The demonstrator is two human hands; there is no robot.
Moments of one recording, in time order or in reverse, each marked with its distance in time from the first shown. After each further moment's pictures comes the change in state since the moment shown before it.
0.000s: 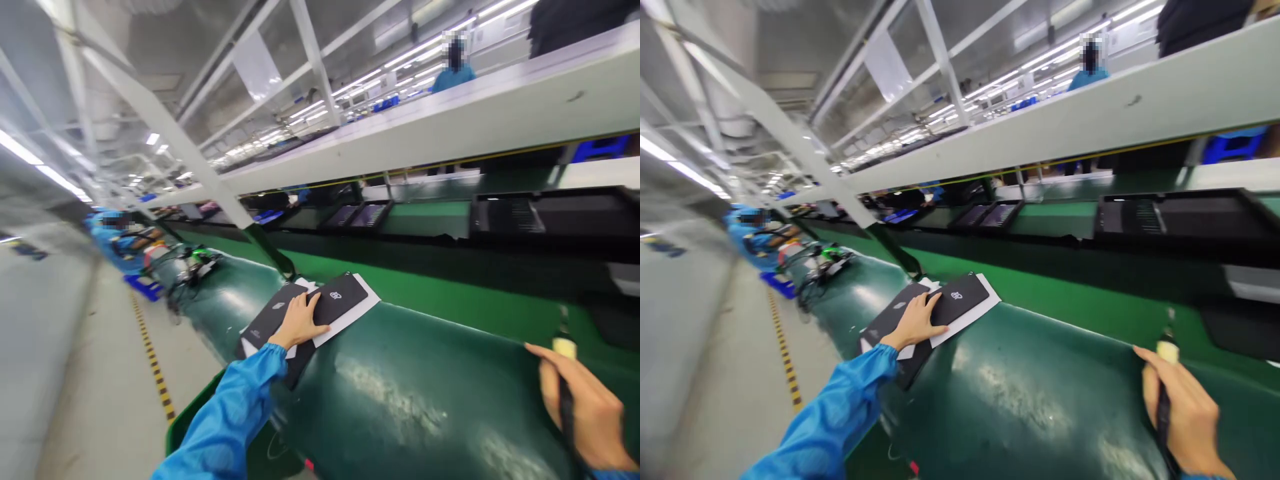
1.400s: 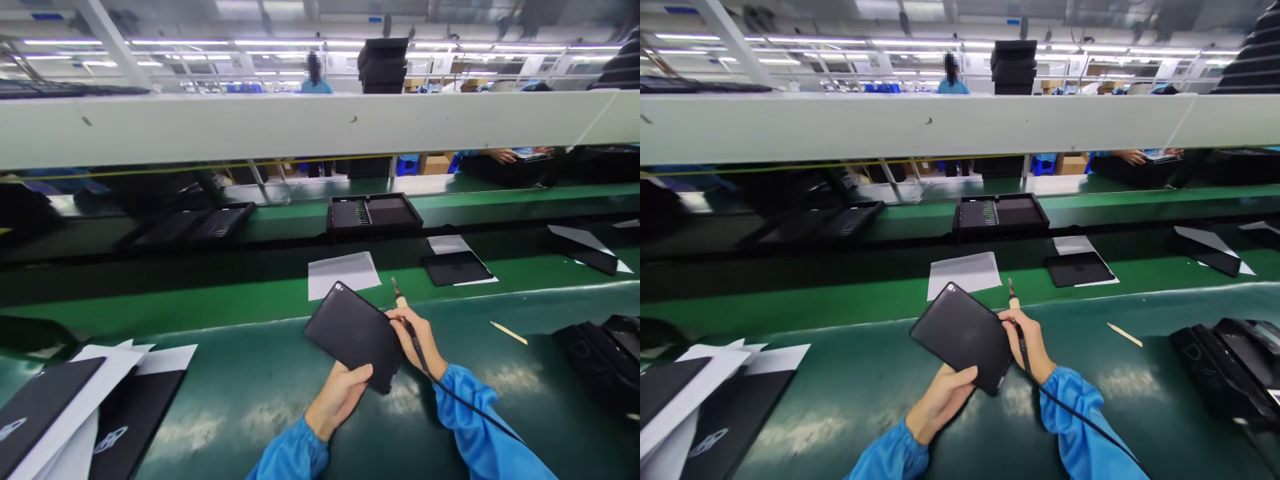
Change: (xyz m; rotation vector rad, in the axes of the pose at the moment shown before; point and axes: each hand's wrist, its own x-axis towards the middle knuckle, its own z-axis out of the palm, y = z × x) left_hand -0.075 0.332 0.056 -2.129 -0.930 -0.023; right_hand 0.029 -0.030 -0.021 0.238 -0.214 0.366
